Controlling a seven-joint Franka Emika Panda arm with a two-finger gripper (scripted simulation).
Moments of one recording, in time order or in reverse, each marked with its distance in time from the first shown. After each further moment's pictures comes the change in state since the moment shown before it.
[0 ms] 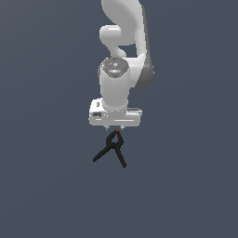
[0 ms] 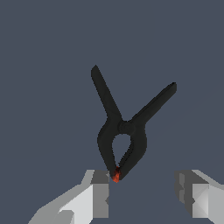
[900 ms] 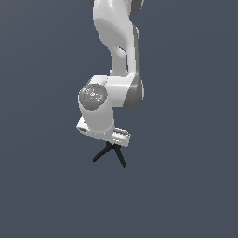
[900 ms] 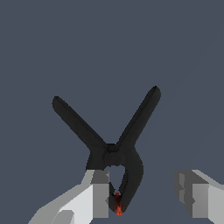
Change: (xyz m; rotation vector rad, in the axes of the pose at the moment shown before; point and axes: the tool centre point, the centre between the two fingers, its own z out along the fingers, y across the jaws) arm 0.045 0.035 0.034 0.039 -0.107 0.292
